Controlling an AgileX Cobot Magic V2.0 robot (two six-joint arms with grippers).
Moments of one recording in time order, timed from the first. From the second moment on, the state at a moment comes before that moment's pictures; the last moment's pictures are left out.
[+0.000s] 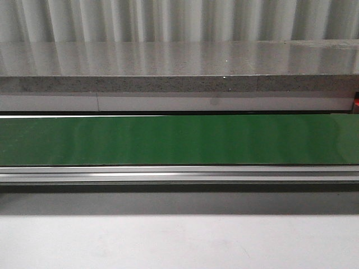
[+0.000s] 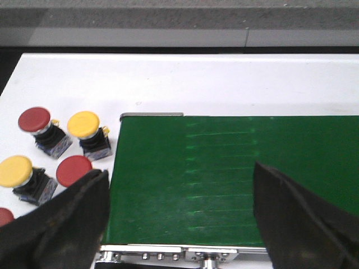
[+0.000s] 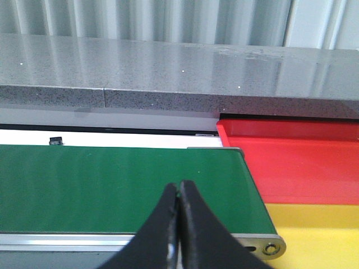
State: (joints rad) left arm 0.02 0.92 -0.75 0.05 0.52 -0.07; right arm -0.08 -0.01 0.03 -0.02 0.07 0.04
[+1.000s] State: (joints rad) left arm 0.36 1.73 -1.34 -0.06 1.07 -0.08; right arm -0.08 -0.01 0.03 -0.02 0.07 0.04
